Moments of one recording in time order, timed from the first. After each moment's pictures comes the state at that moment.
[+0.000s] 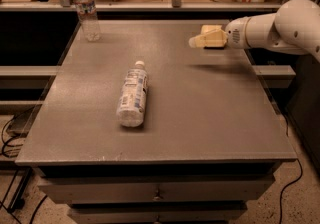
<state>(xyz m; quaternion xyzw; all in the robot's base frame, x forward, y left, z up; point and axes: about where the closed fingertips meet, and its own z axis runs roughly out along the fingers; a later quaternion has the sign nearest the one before) 0.754 -0.157 0.884 -0.26 0.81 0.21 0.49</state>
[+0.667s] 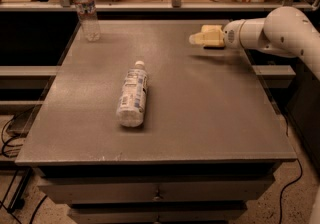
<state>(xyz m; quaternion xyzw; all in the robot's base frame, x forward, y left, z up) 0.793 -0.173 0.863 -0.19 0.82 0.19 0.50</state>
